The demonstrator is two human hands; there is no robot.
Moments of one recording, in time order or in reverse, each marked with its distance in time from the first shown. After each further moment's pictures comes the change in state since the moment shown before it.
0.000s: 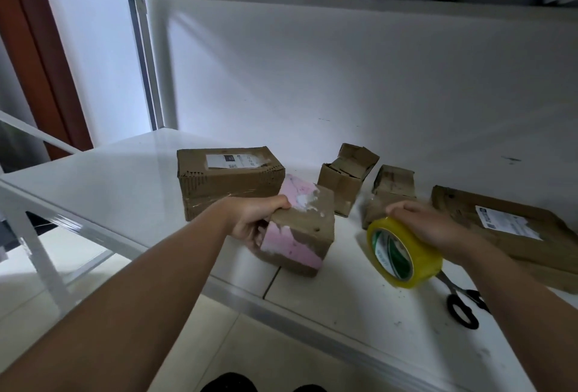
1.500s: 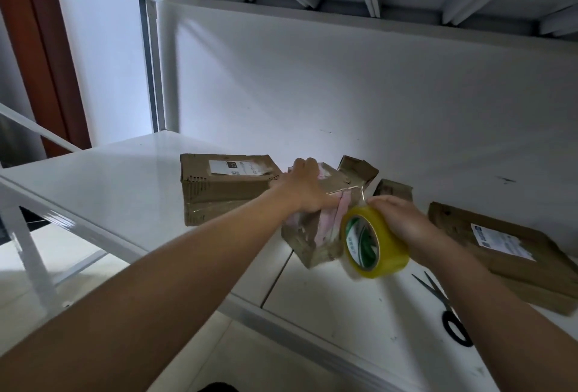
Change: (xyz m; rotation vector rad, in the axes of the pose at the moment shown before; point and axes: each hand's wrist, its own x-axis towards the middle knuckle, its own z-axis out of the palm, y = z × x) left_hand -0.030 0.069 0.053 0.784 0.622 0.582; right_hand -0.006 -0.052 0.019 0.245 0.096 -0.006
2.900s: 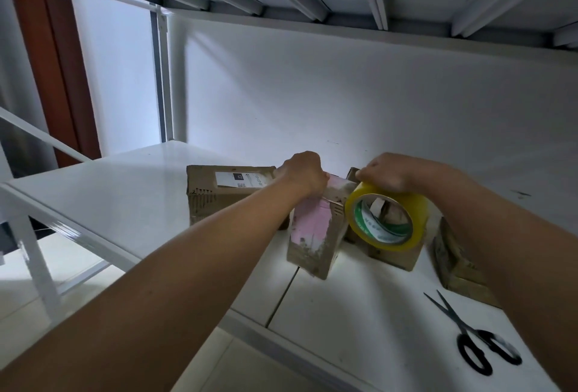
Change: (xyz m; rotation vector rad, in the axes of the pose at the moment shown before) left_hand 0.039 -0.001 -0.022 0.049 0.169 -0.197; right_hand 0.045 -0.096 -0.012 -0.936 -0.134 -0.204
